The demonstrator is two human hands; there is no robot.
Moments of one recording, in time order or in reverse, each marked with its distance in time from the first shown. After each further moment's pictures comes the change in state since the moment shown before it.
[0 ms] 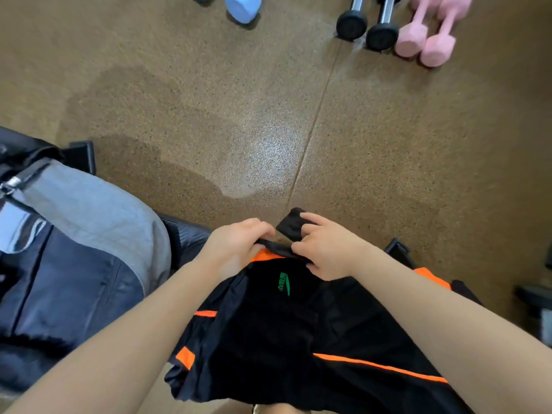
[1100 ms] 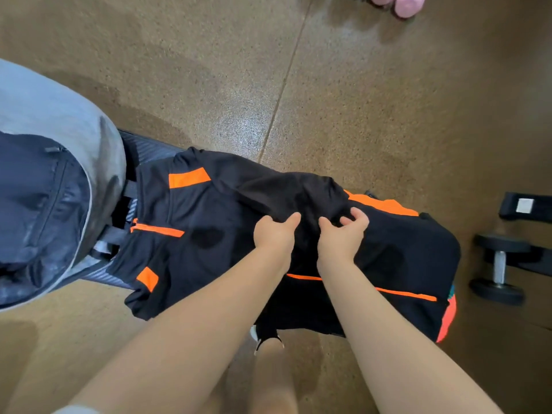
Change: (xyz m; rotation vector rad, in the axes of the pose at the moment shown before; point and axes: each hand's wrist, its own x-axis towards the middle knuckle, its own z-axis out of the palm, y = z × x) left_hand -0.033 0.114 0.159 -1.197 0.242 -1.090; right_hand -0.065 -0.117 0.089 1.421 0.994 1.665
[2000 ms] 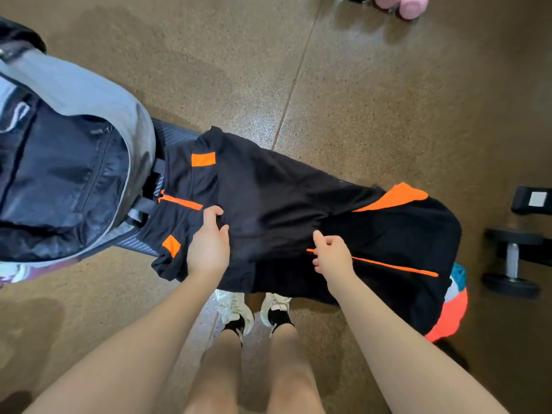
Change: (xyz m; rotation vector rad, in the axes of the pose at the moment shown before) left_hand -0.027 -0.041 -0.128 0.727 0.267 0.511; right_hand -0.033 0.065 -0.038 -0.297 -0.365 0.080
